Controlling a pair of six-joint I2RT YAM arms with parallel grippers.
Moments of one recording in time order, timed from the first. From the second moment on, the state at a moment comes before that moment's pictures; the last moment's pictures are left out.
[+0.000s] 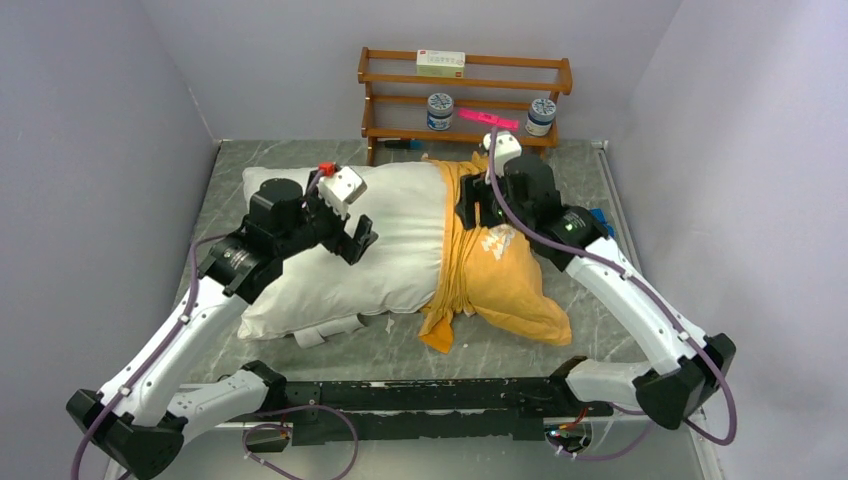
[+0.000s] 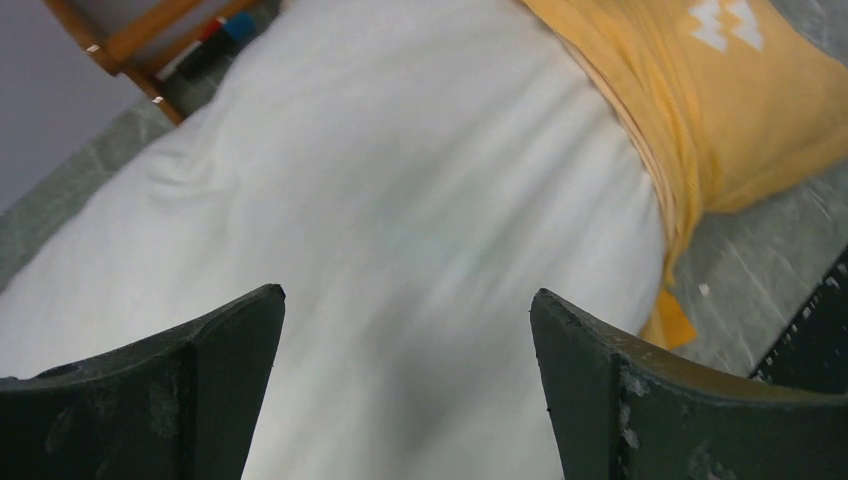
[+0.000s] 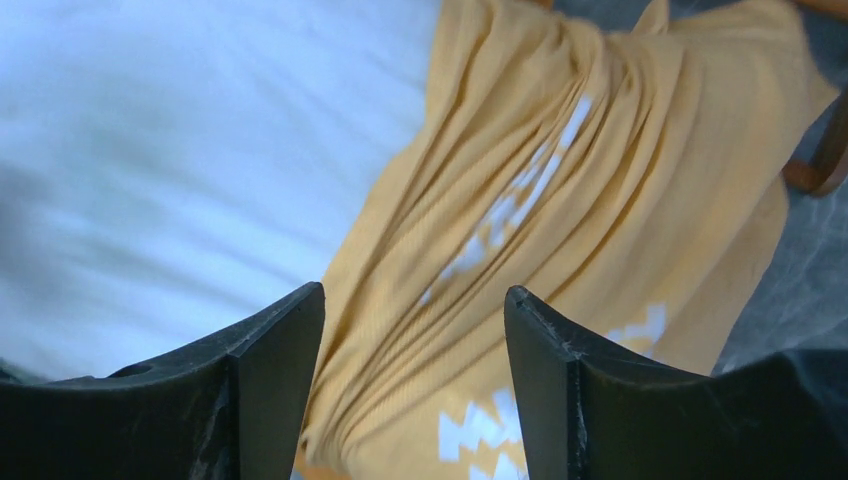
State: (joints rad) left arm -0.53 1.02 1.15 -0.48 0.19 0.16; right arm 0.58 1.24 1.31 -0.54 0.06 0.18
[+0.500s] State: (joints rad) left arm -0.62 0.93 1.05 -0.54 0.33 0.22; right arm 0.79 0.91 0.93 -0.60 0.17 0.42
